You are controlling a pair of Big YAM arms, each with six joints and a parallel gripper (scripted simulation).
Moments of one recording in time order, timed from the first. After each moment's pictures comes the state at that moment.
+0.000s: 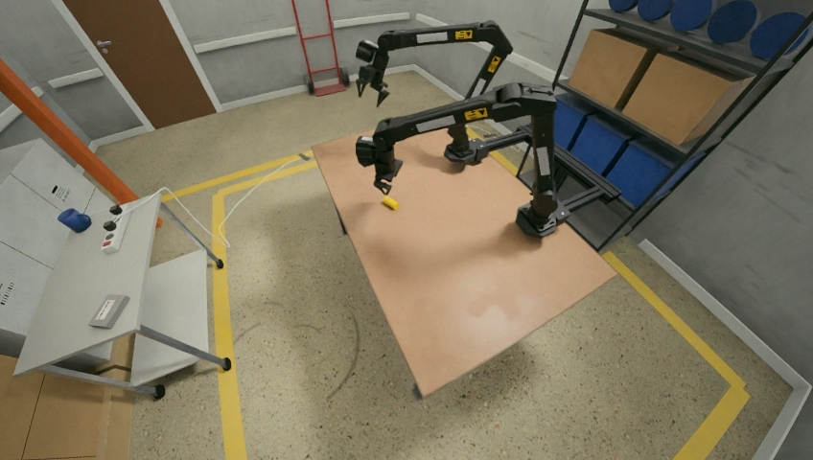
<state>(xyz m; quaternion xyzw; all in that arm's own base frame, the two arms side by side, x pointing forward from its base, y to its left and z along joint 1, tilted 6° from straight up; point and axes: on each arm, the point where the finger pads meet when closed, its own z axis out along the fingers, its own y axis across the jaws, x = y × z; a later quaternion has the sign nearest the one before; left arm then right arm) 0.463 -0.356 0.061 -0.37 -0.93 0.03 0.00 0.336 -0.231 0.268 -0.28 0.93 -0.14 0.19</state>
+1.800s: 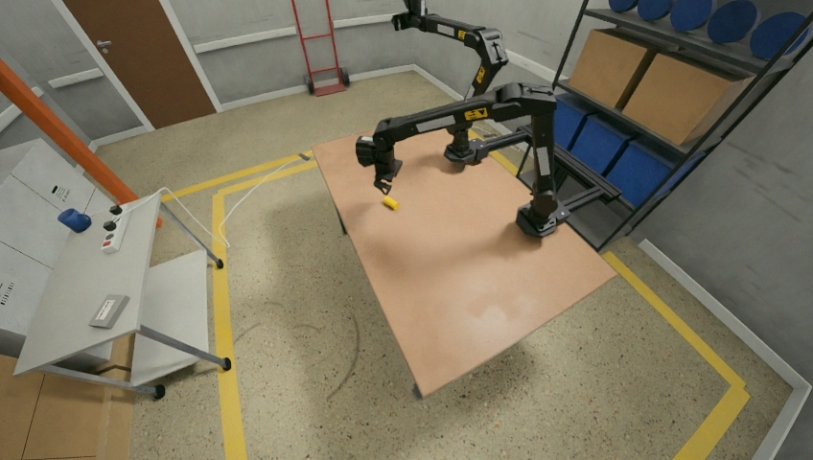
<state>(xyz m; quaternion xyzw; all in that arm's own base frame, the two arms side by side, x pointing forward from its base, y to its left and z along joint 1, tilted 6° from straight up) 0.463 -0.356 0.061 -0.37 -0.93 0.03 0.00 -0.003 -0.523 0.493 0.49 0.53 -0.51 0.47</state>
